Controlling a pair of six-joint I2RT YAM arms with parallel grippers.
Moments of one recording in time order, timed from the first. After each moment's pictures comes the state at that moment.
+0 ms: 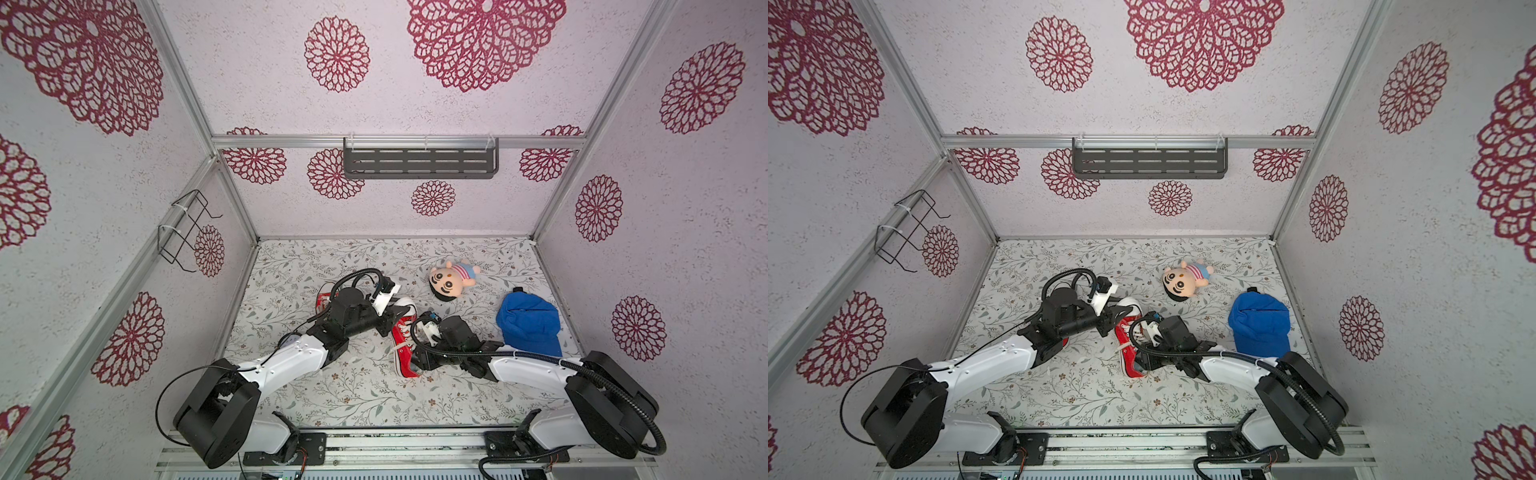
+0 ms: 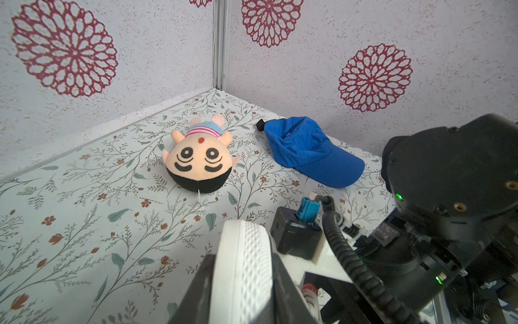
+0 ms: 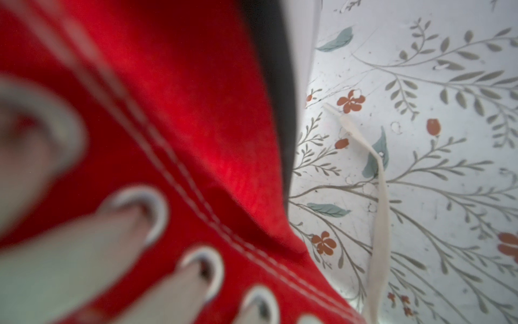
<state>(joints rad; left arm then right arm) -0.64 1.39 0.73 0.39 0.37 -0.02 0.78 1.41 0.57 0.07 -0.33 0.49</state>
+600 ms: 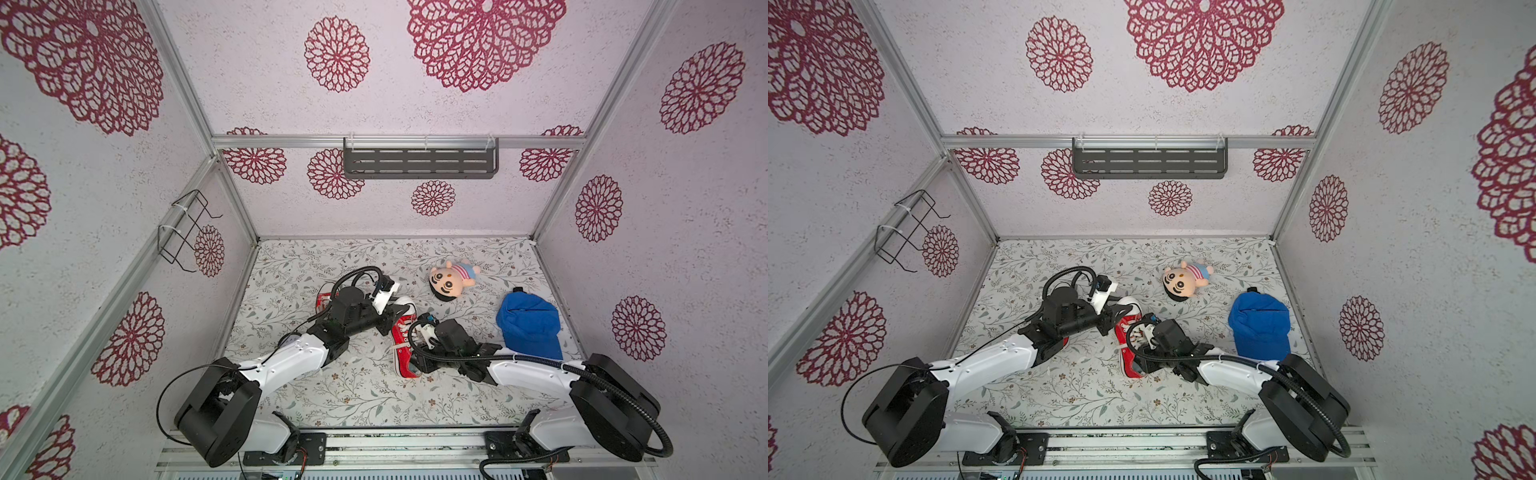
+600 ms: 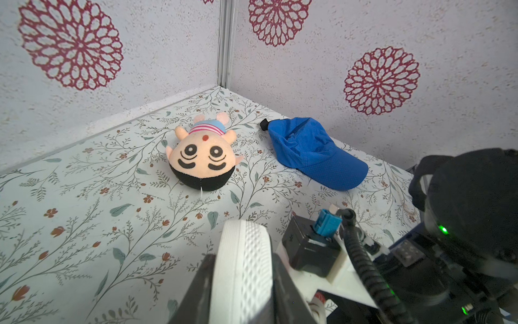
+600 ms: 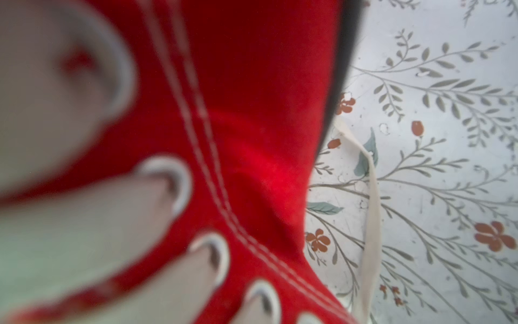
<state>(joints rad) -0.64 1.40 0.74 0.38 0.36 -0.04 0.84 1.38 0.58 0.03 -0.21 0.49</state>
